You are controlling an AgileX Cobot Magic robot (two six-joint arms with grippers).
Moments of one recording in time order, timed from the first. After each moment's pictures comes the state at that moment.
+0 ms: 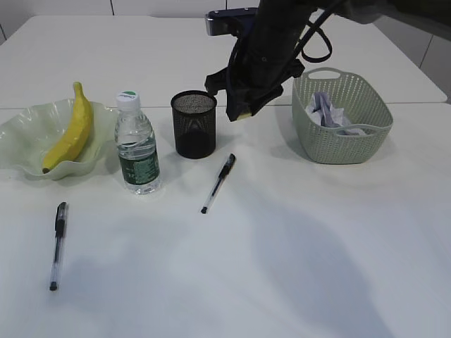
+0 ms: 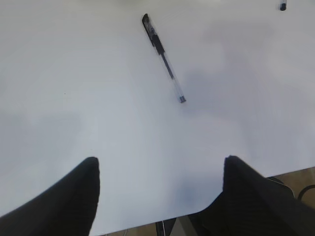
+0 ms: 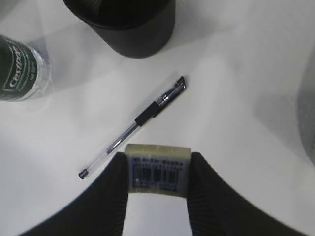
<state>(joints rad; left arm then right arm) -0.21 0.77 -0.85 -0.01 1.17 -0.12 0.44 2.26 -2.17 0.07 1.20 -0.02</state>
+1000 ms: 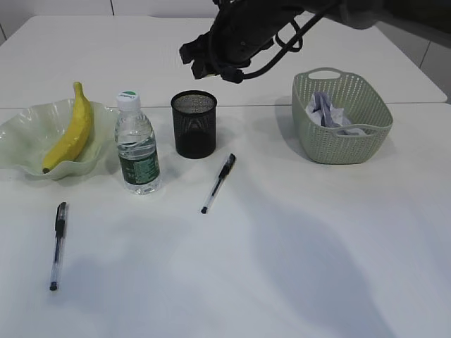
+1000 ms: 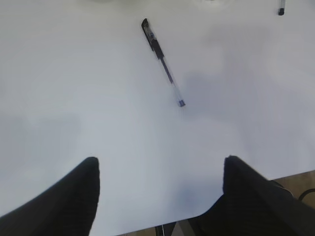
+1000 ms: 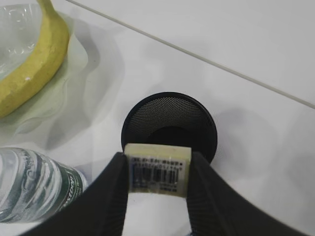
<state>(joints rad) -0.21 0.77 -0.85 -0.01 1.16 -0.12 0.44 2.27 -2.17 0.22 0.79 -0.18</state>
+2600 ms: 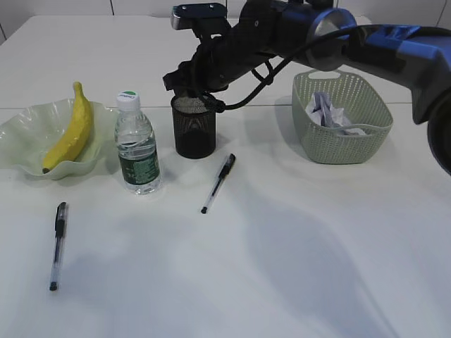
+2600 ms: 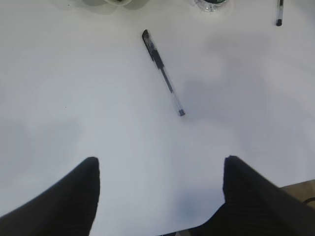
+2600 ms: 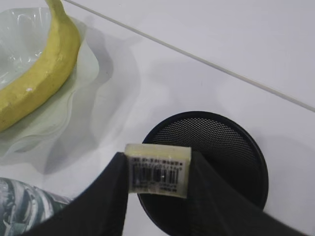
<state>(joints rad) -0.21 0.77 -0.85 -0.01 1.13 -0.12 0.46 2.39 -2.17 0.35 0.60 -0.31</state>
